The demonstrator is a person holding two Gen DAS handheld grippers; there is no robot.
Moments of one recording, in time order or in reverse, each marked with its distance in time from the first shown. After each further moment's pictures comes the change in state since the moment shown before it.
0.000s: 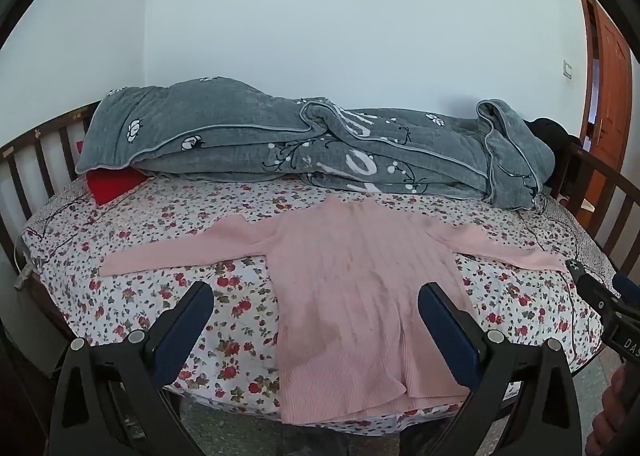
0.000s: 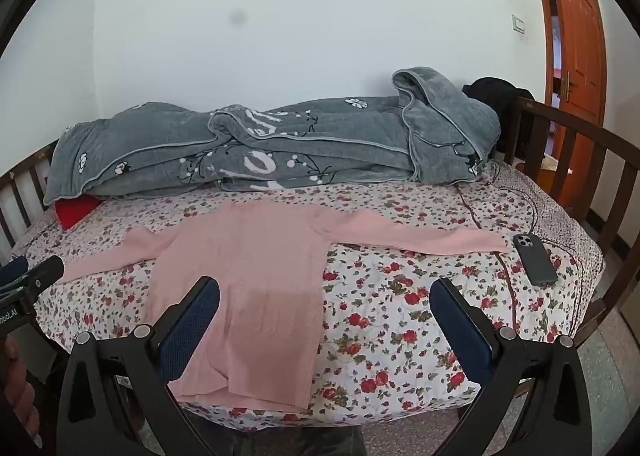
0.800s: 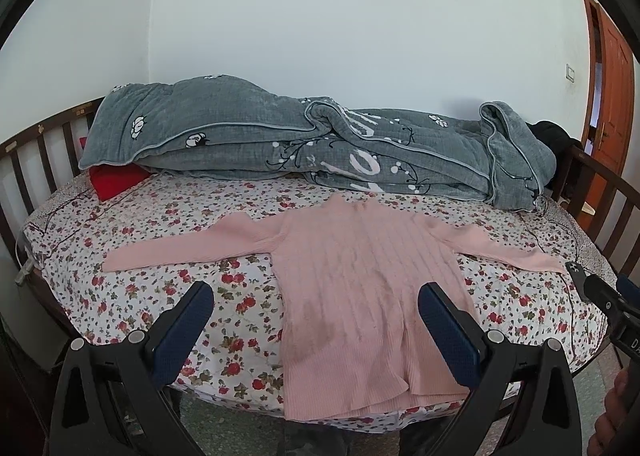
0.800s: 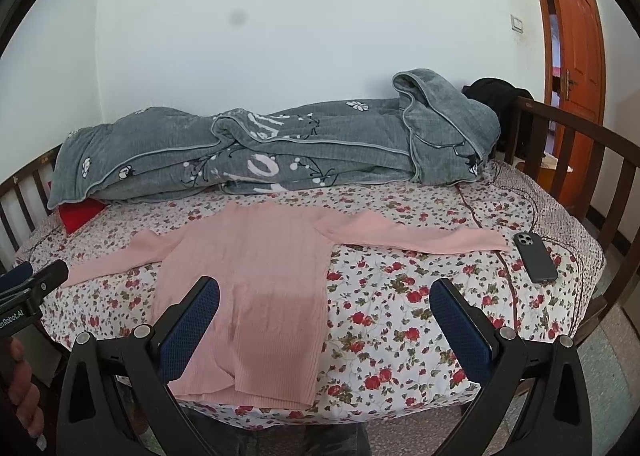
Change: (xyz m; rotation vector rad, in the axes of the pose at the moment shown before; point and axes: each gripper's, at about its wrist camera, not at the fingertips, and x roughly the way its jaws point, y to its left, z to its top) left arm -0.006 0.008 -0.001 -0.015 -0.001 0.005; right arm -0.009 0.000 -0.001 0.013 -0.011 0.010
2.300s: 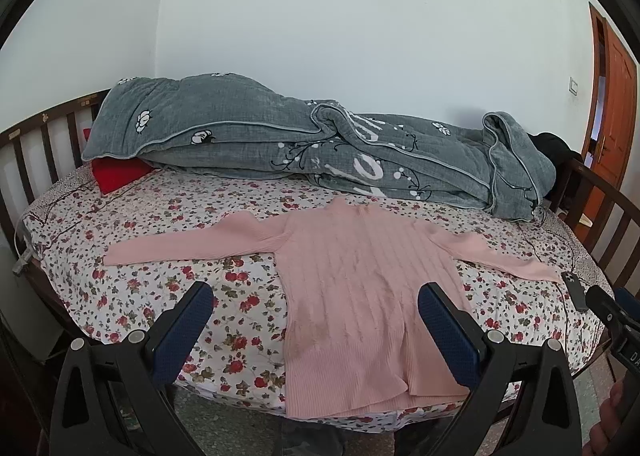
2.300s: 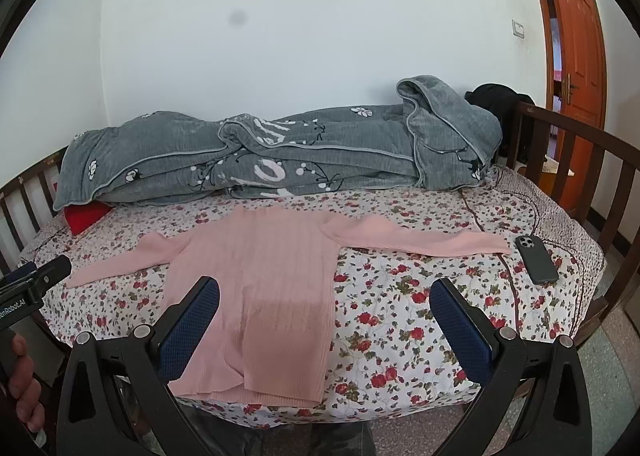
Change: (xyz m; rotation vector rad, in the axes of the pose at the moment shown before) left arm -0.004 0.016 -0.002 -0.044 -0.004 -0.017; right arm -0.014 0.010 -0.005 -0.008 -0.024 0.012
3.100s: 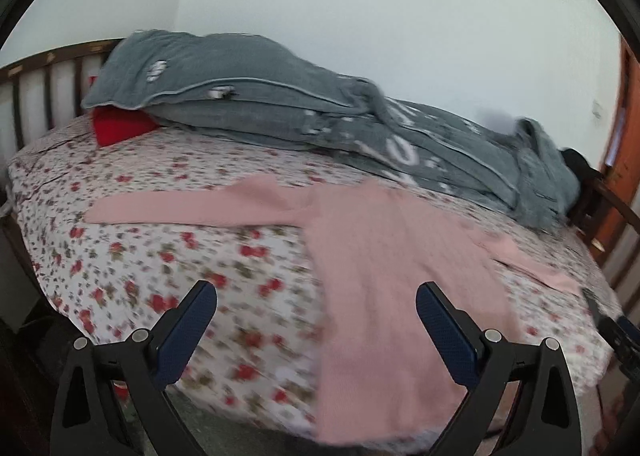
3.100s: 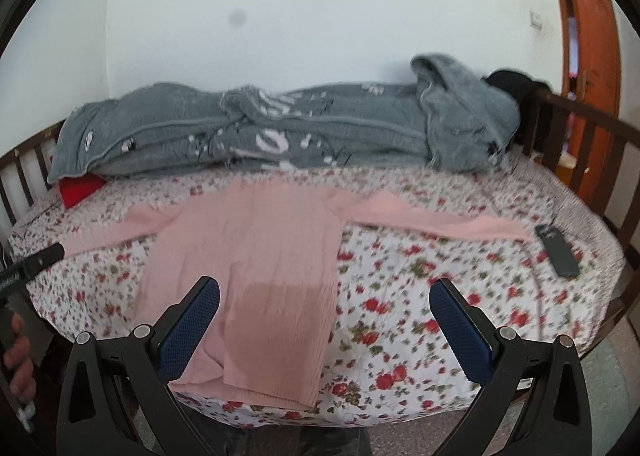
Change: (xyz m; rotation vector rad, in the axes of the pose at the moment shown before) left arm 0.093 0.076 -0.041 -0.121 0.021 0.007; right arm 0.069 0.000 -0.038 -0.046 0.067 0.025
